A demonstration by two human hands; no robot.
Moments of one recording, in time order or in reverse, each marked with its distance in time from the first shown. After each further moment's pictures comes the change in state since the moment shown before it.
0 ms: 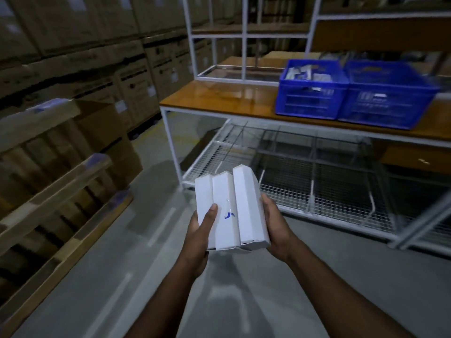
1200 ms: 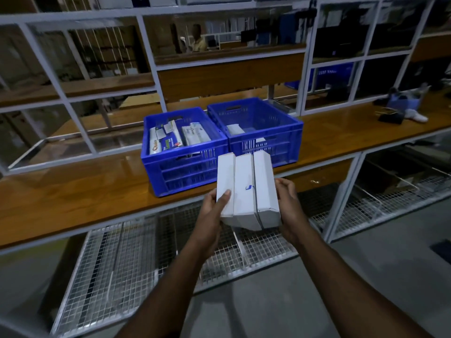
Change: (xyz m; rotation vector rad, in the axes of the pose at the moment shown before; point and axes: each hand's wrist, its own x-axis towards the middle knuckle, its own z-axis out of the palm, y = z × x) left_hand 0.415 0.037 0.371 0.145 -0.749 -0.043; right_hand 0.210 -0.291 -0.278 0.042 0.921 -0.550
